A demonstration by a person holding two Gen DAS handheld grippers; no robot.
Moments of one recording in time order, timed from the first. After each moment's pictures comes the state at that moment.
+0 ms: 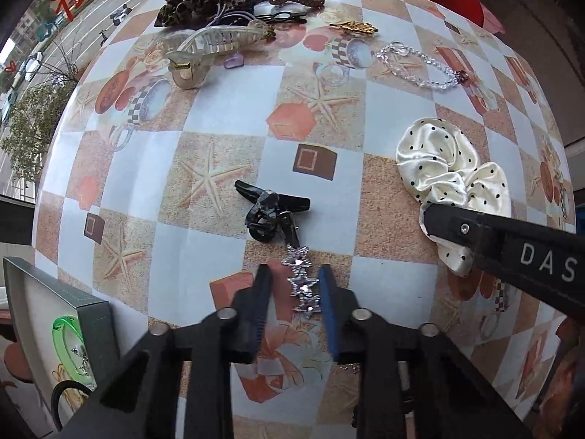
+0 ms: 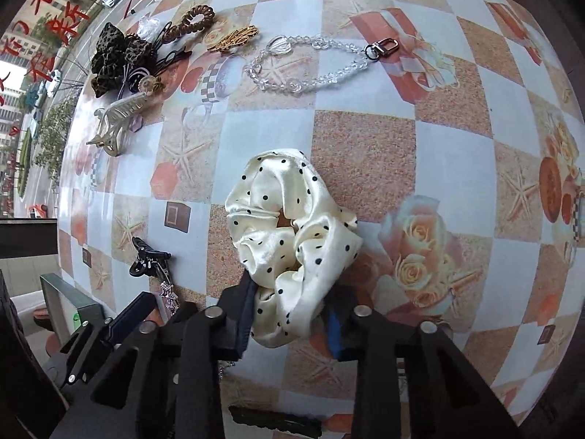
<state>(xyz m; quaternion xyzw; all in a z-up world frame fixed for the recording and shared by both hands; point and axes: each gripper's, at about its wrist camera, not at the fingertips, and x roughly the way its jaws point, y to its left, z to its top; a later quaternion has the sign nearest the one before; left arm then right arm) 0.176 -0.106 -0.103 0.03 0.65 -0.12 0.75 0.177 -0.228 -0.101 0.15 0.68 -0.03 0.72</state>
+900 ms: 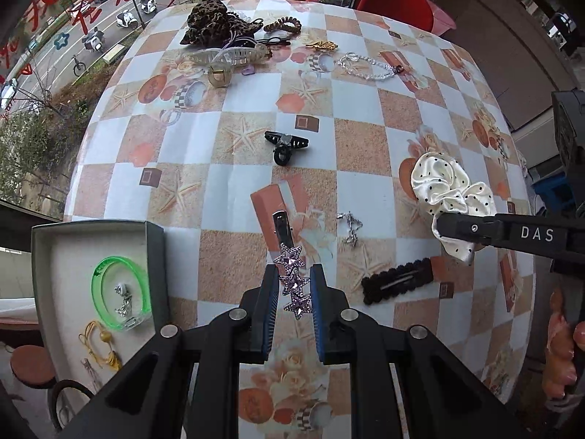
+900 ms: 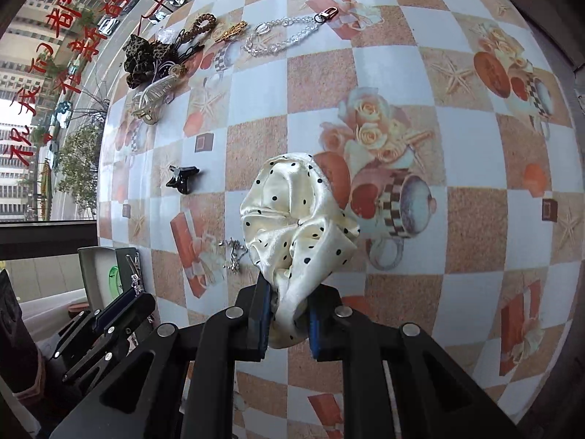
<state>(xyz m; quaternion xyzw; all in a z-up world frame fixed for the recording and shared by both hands) 0.082 -0.026 -0.028 0.04 0.62 -0.19 0.76 0.073 -0.238 -0.054 0.23 0.66 -0.03 0.72</state>
